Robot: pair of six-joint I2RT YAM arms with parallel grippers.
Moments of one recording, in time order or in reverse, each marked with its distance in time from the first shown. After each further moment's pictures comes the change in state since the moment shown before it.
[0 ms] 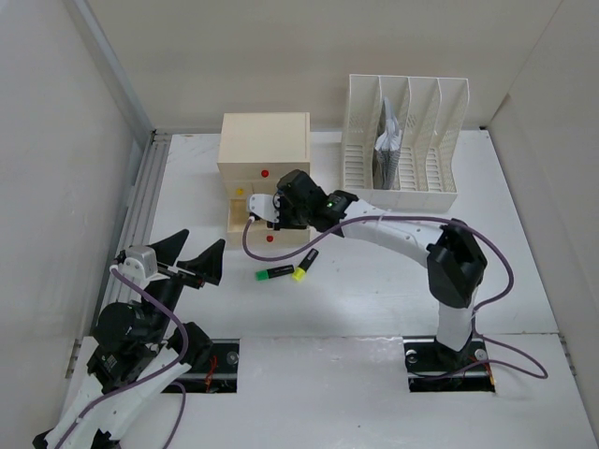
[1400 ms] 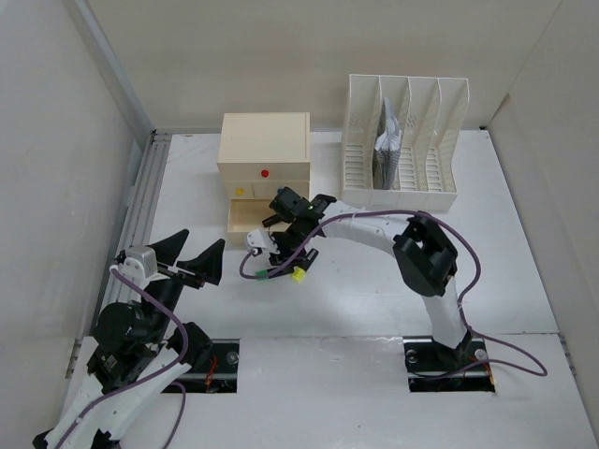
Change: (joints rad) left arm 0.000 0.000 0.000 0.002 0.000 0.000; right arm 0.001 0.198 0.087 -0.324 -0.511 -0.158
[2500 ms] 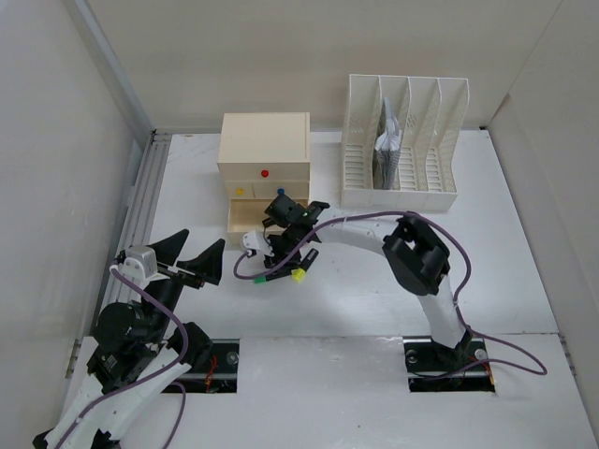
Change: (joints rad) left arm 0.000 0.000 0.000 0.000 0.000 0.000; right arm 0.017 0.053 -0.024 0.126 0.051 0.106
